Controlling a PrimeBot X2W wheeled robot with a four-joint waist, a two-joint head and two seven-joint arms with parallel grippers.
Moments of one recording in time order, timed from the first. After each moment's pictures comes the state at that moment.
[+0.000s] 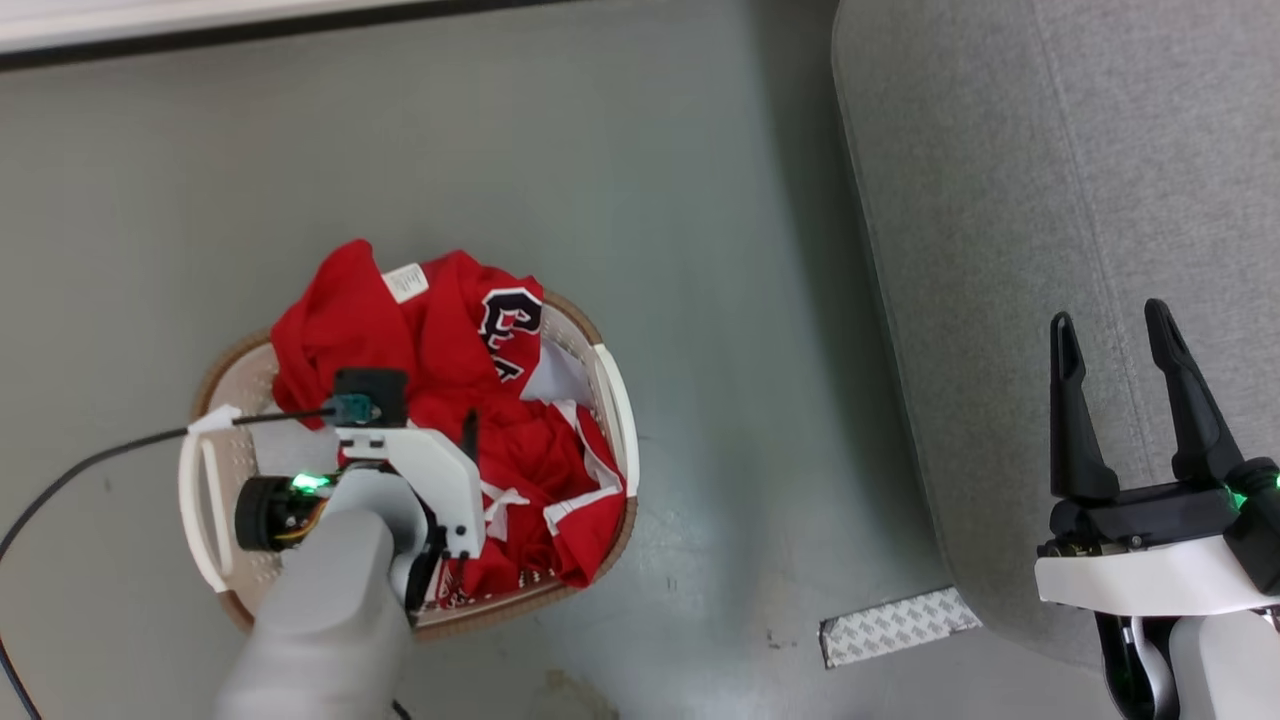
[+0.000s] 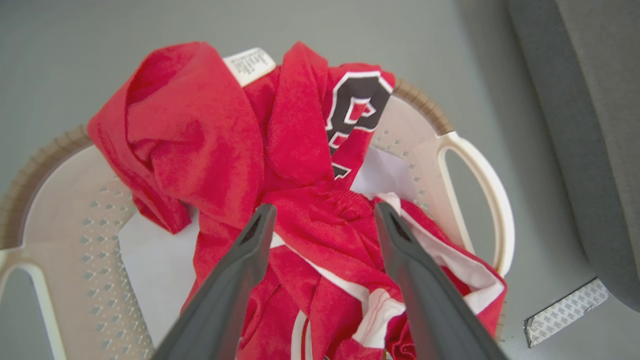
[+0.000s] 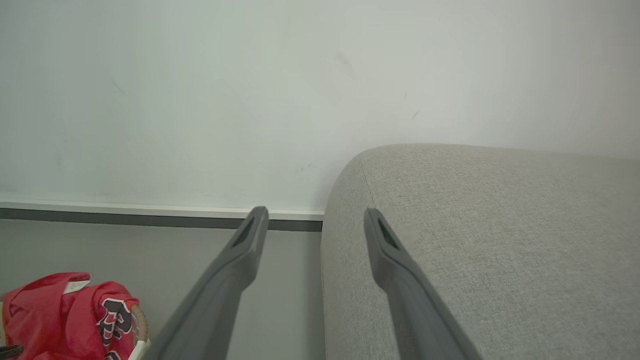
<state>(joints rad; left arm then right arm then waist) -0.79 0.05 -0.17 1.11 -0.11 -0.02 -0.05 -0.28 -0.05 0.02 0.05 0.17 0.13 -0.26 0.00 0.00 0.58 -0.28</state>
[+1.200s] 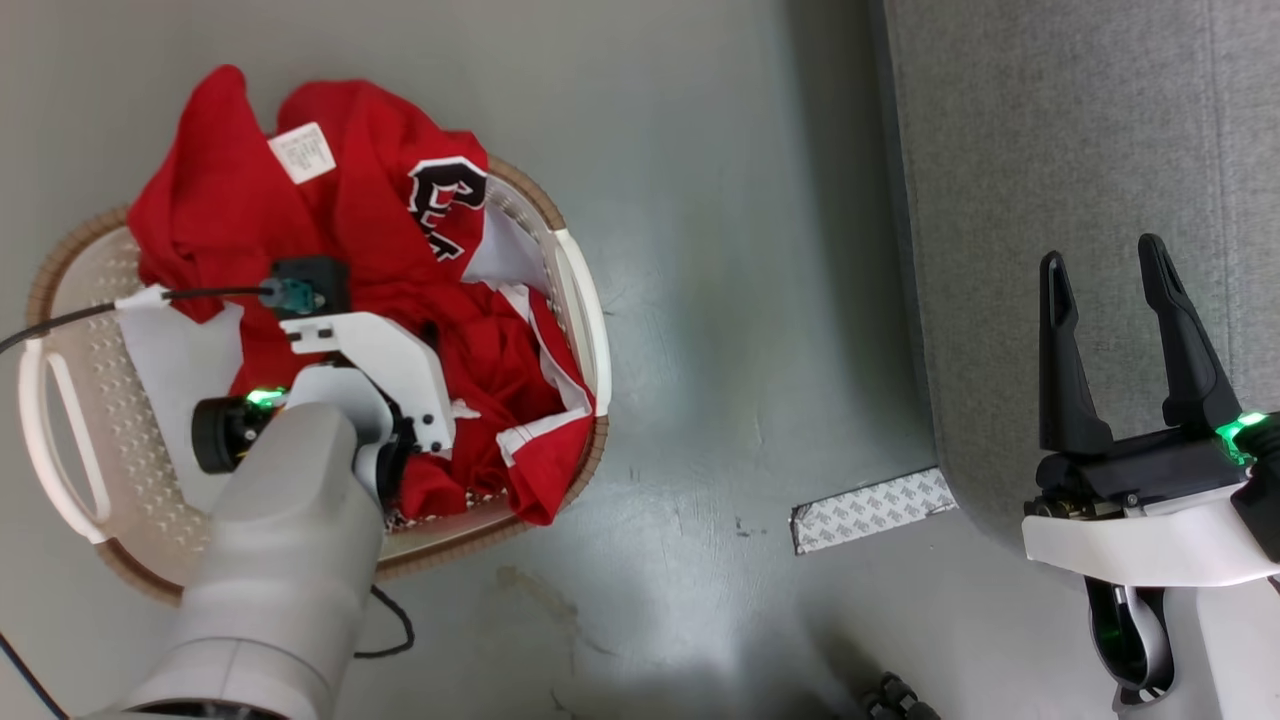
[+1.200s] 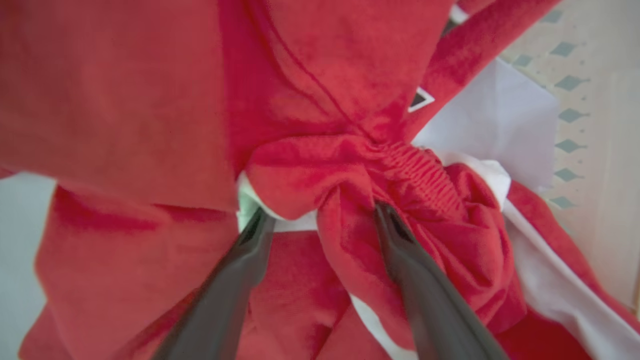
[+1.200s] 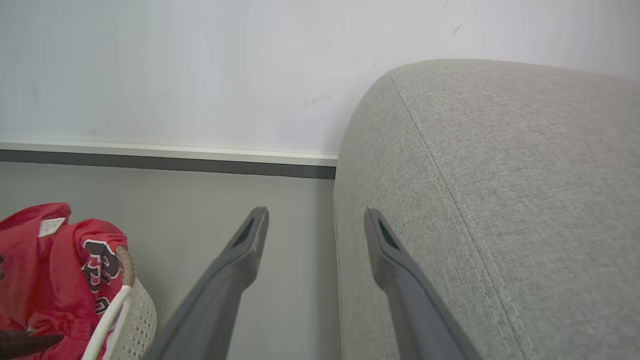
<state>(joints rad) -1.02 0.07 -0.15 1.28 -0.22 0.02 0.03 -0.35 -0.05 0.07 0.00 0.22 0.13 -0.26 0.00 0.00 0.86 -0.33</state>
